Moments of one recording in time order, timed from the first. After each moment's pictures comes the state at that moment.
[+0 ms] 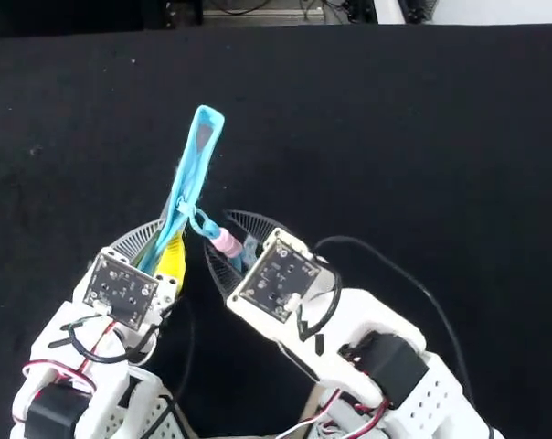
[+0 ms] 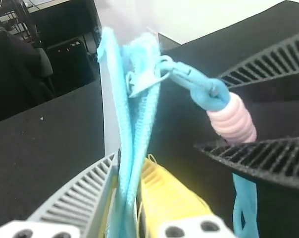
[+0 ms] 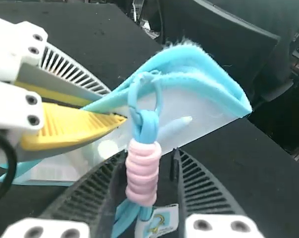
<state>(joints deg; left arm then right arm) 14.5 -103.5 65.5 66.0 -13.6 -44.9 -76.9 58.1 48.2 18.4</state>
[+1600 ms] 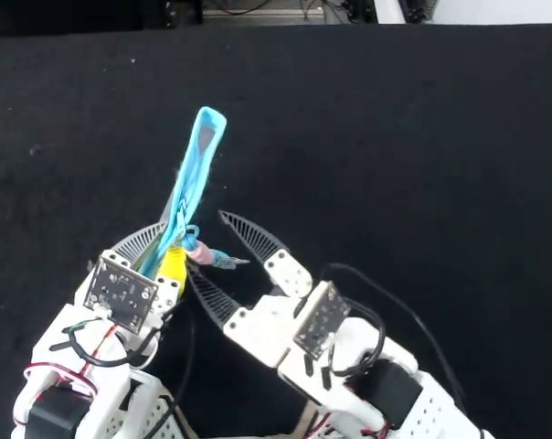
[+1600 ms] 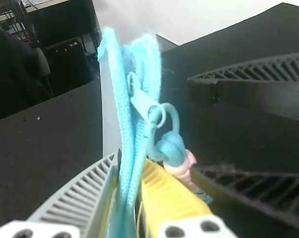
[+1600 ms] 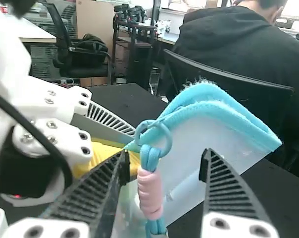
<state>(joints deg) 15.0 -103.6 66.9 65.9 -12.5 -52.1 -96.4 76.4 32.5 8.0</state>
